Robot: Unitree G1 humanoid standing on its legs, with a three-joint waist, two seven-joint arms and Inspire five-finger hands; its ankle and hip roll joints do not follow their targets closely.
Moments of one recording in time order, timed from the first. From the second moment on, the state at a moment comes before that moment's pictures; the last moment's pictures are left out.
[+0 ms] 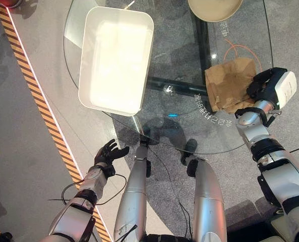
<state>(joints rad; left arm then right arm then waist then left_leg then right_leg) -0.51 0.34 -0.29 1.12 -0.78 -0.14 0.01 -0.98 -0.60 0.42 1.01 0.16 0.03 -0.89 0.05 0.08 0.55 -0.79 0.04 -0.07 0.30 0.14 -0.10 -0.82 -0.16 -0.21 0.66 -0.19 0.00</state>
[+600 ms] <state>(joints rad) -0.52 0.37 -0.28 1.12 -0.79 -0.13 -0.02 -0.98 -0.60 0.40 0.99 0.20 0.01 -0.91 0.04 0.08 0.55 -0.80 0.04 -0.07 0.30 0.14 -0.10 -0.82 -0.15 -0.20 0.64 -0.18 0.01</state>
